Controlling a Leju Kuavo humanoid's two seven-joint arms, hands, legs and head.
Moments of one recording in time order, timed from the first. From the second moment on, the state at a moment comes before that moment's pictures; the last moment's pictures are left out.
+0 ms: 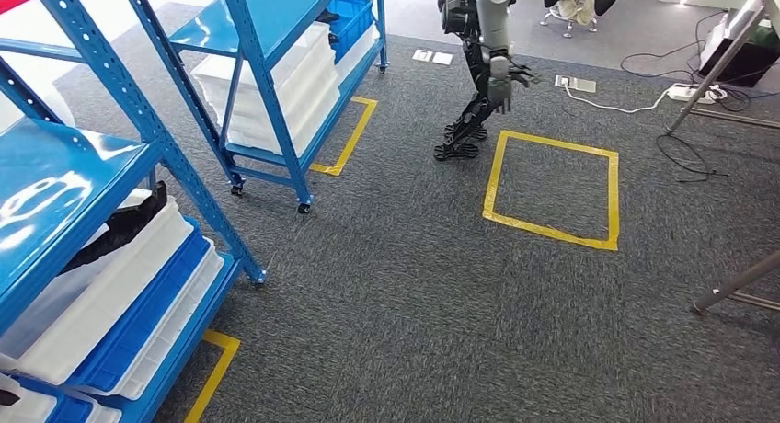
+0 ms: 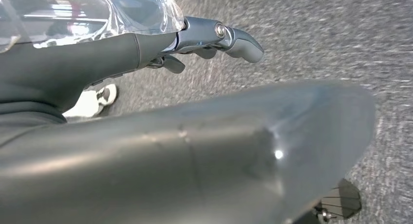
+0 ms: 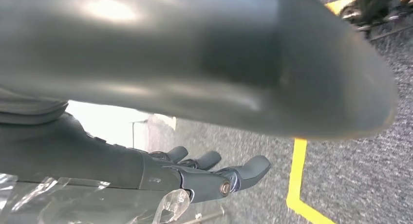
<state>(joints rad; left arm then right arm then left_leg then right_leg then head) -0.12 -0.01 -1.17 -0.23 0.85 0.53 -0.01 -0.07 0.05 0.45 -0.22 -0.27 -0.36 0.24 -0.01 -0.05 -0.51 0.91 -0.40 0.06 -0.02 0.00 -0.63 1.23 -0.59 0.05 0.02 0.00</state>
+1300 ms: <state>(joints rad) -0.11 -0.02 -1.16 -0.23 0.87 0.54 -0.01 -0.07 0.05 0.46 -0.22 -0.28 -0.36 0.24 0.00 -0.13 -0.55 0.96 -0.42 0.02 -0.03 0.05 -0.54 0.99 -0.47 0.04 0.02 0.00</state>
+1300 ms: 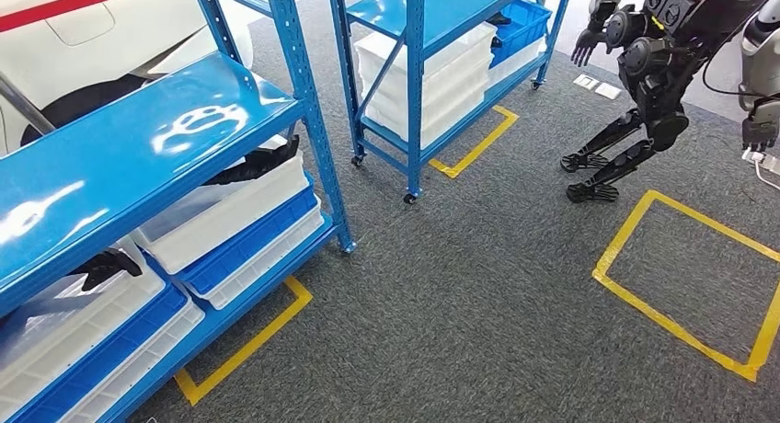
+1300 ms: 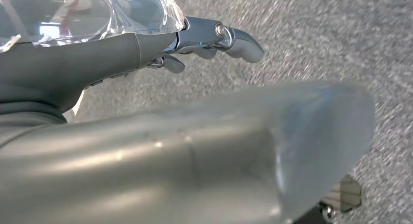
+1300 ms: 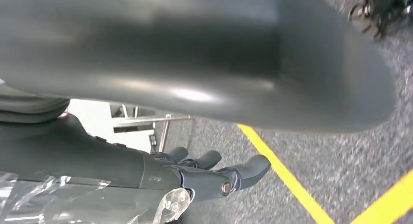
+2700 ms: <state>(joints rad) -0.11 -0.02 -1.16 -0.23 0.87 0.55 -0.02 -0.07 0.04 0.48 -0.22 -0.29 -0.36 0.23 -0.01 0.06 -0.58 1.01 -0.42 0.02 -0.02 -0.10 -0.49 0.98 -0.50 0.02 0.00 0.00</state>
